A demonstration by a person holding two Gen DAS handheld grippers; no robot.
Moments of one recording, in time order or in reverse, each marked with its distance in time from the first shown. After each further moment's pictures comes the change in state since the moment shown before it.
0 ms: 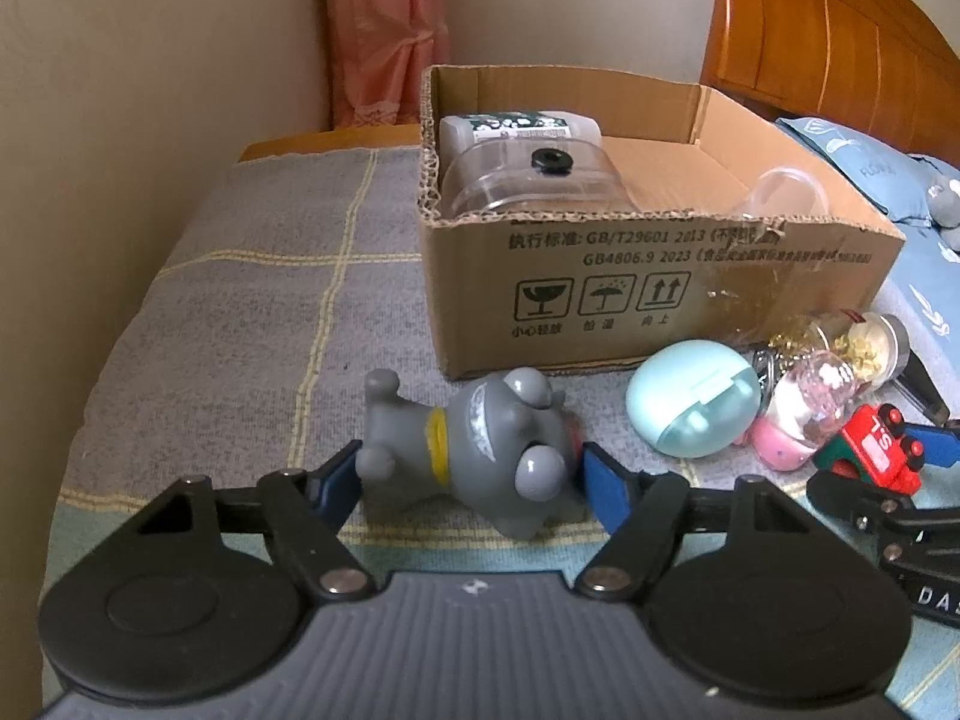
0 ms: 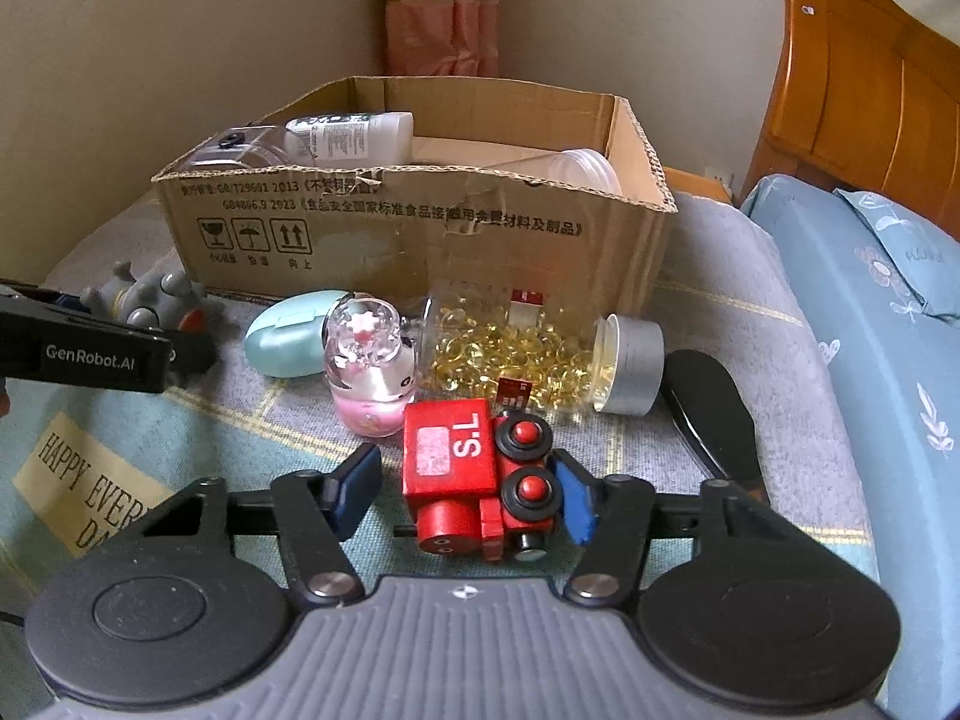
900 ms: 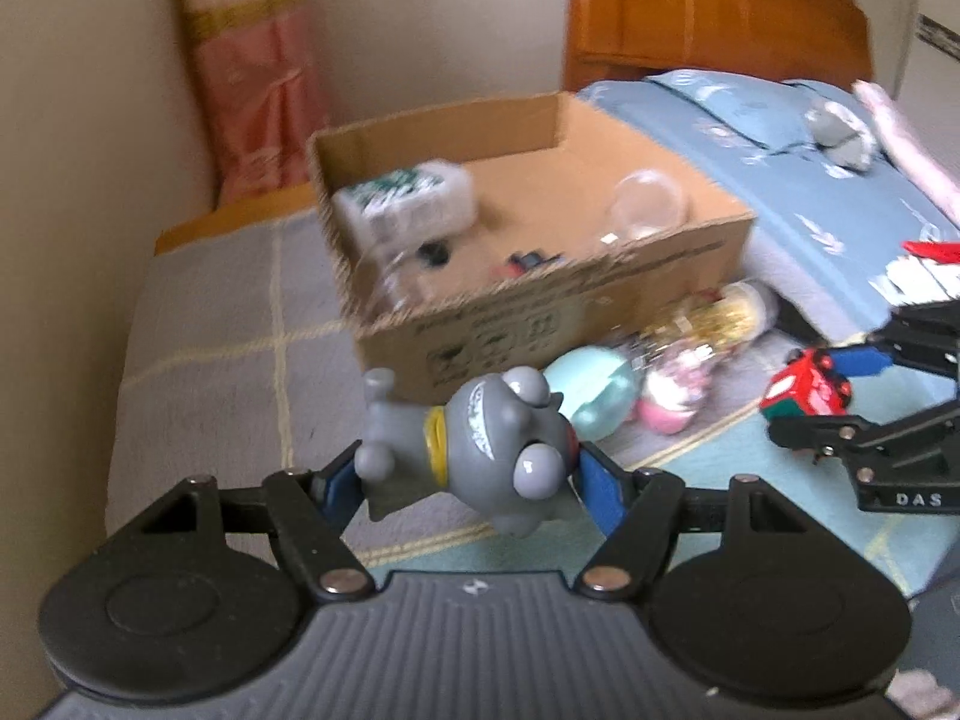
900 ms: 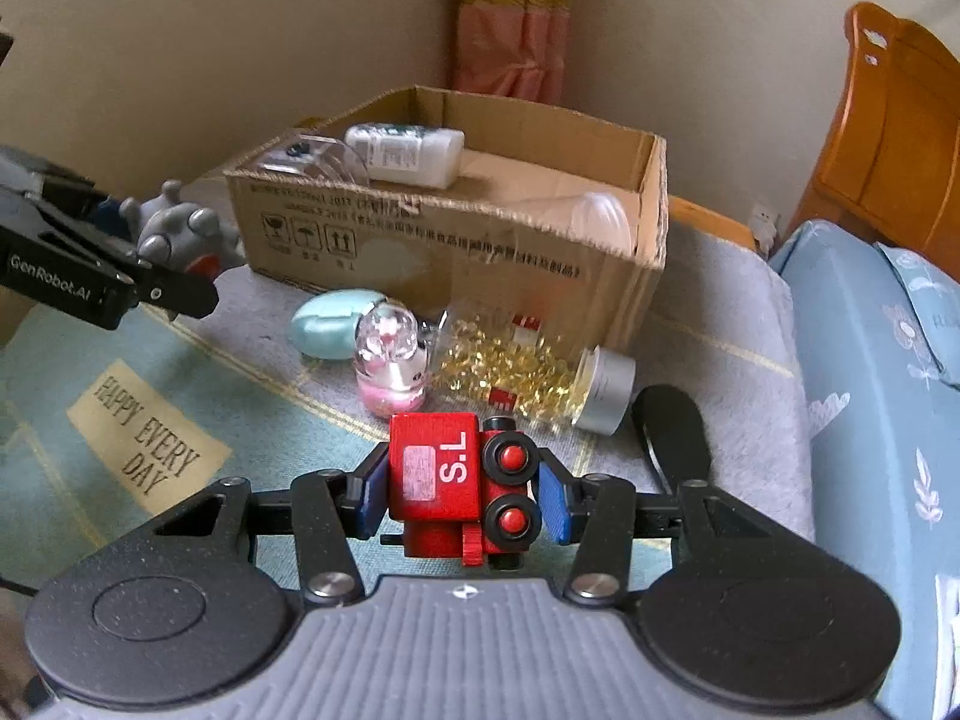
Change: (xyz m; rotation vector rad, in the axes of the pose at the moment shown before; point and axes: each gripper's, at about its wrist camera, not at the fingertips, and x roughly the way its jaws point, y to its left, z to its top) left arm -0.054 -0.005 0.032 0.251 0.017 -0.181; right arm -0.044 -0.015 0.016 -0.151 0.021 0.099
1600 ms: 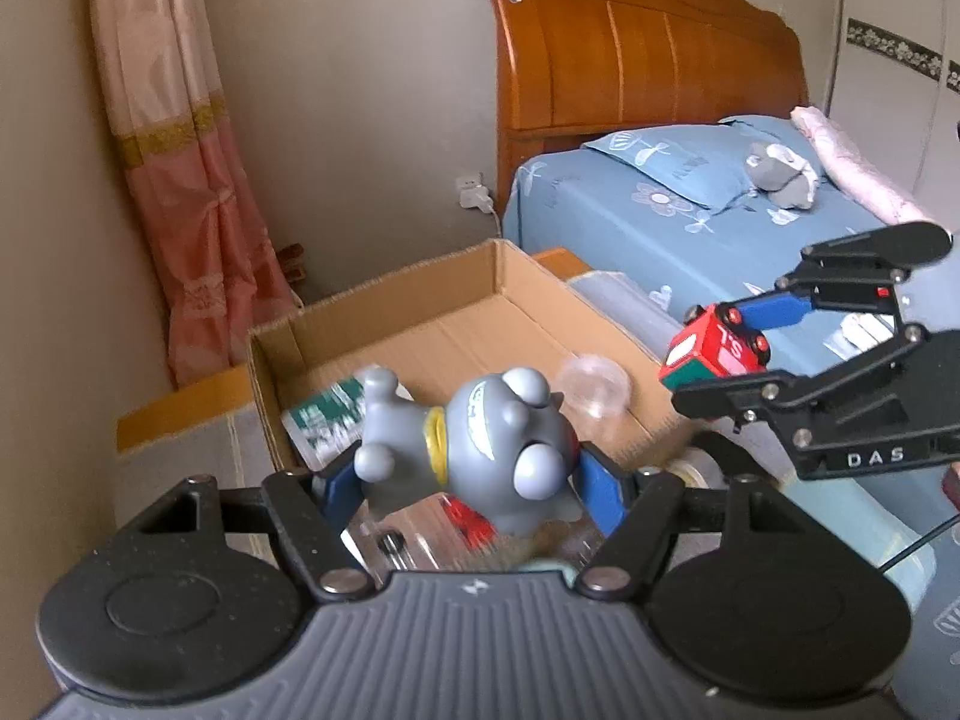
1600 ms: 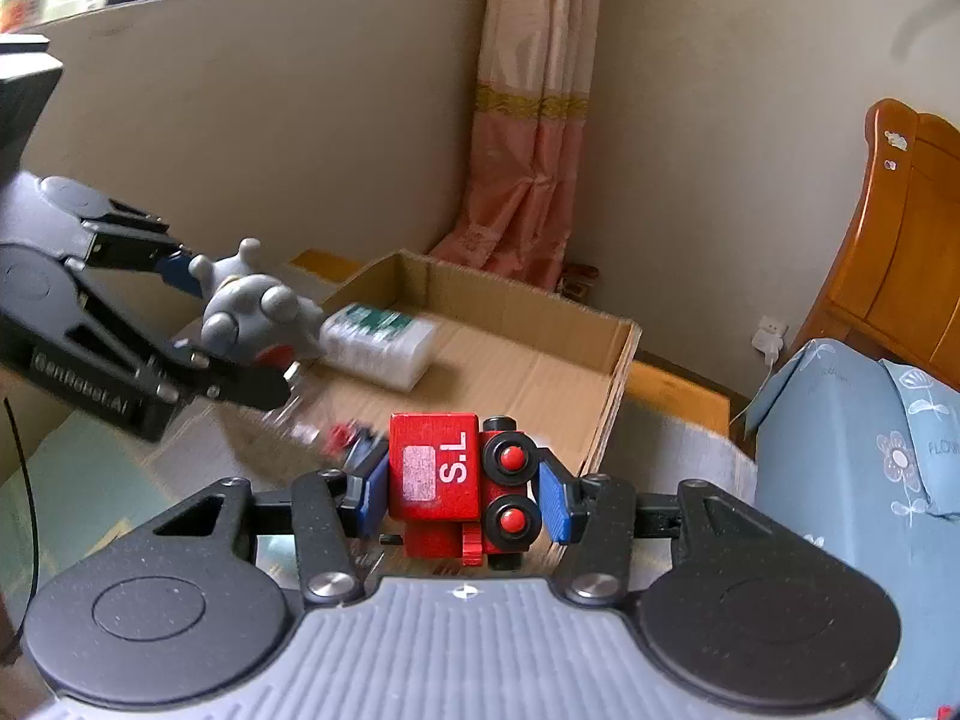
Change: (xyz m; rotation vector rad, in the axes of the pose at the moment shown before) left arm -0.003 -0.010 0.106 0.097 -0.111 -0.062; right arm -0.019 -0.051 0.116 -0.055 -0.134 0.024
